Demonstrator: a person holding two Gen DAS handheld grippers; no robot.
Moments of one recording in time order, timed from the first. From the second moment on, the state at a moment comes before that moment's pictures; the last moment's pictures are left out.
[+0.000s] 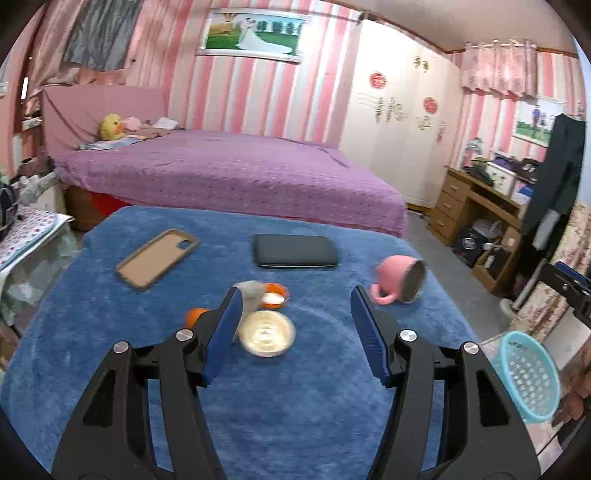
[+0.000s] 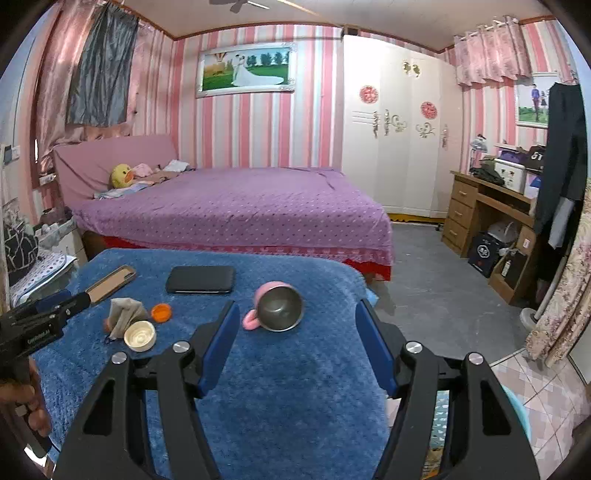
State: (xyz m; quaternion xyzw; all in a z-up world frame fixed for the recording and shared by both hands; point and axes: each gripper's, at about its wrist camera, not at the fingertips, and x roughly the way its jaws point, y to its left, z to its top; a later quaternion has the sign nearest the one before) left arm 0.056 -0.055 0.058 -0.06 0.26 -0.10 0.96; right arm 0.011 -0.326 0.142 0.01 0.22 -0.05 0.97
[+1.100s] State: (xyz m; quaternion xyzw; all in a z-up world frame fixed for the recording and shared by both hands) left arm 0.157 -0.040 -0.014 -0.02 0.33 -0.09 0.94; right arm 0.144 -0.221 0.033 0.02 0.34 0.08 0.94
